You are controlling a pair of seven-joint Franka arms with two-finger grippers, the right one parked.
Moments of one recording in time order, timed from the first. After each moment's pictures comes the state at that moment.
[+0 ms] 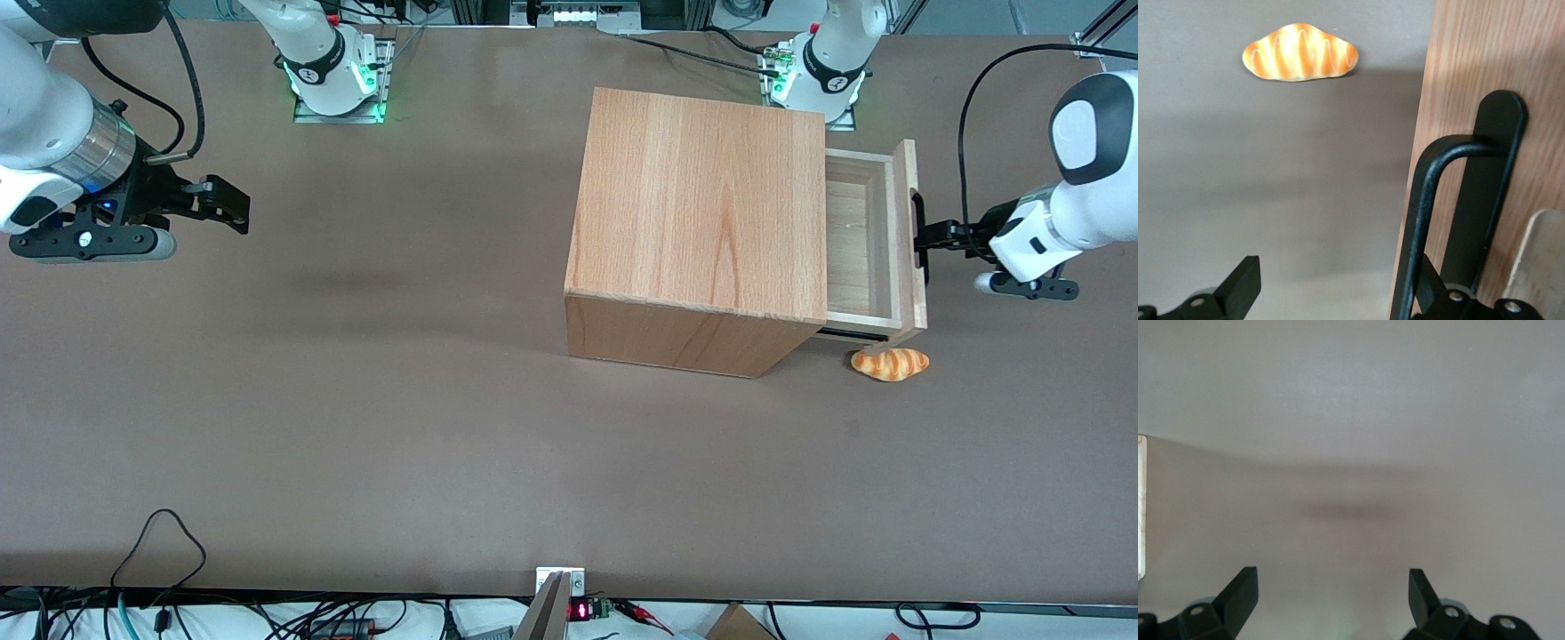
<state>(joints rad) 0.20 0.04 -0.03 -2.05 -0.09 1.83 0.24</state>
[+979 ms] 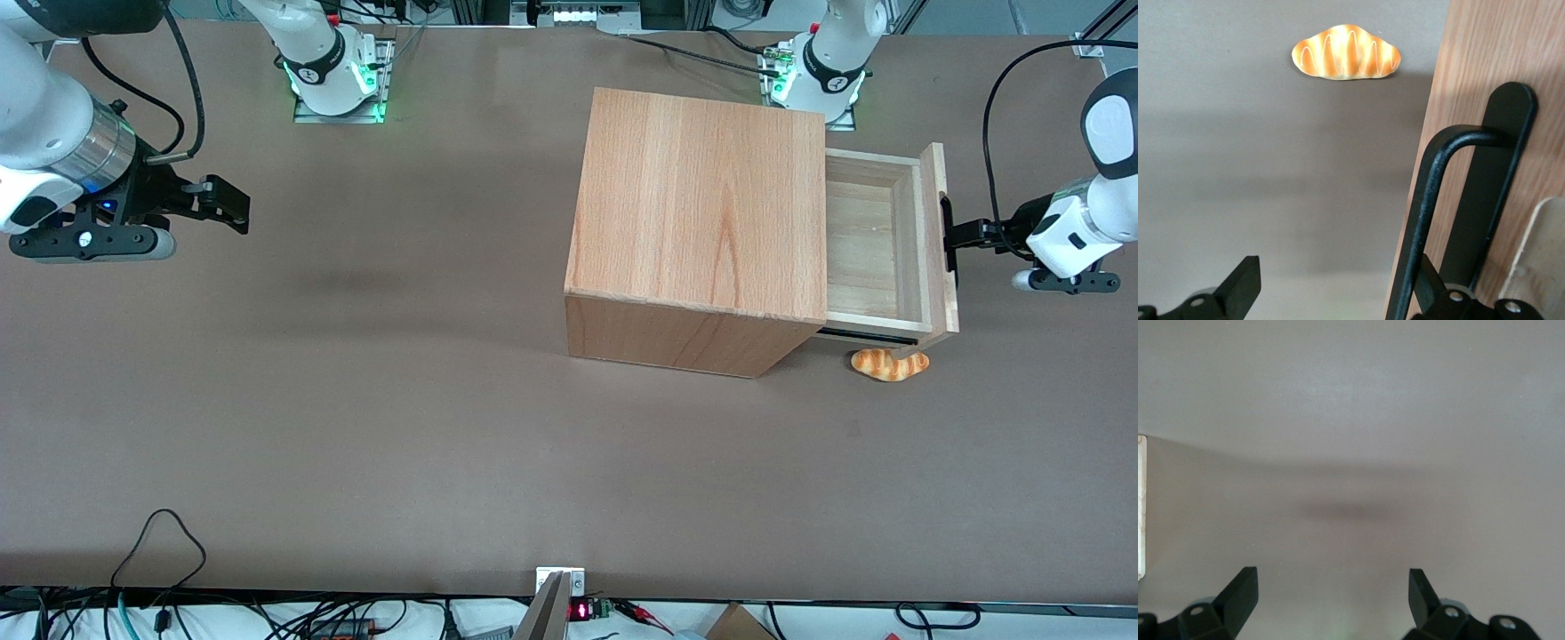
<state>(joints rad) 0.27 0.04 -0.03 -2.05 -0.06 1.84 0.24</state>
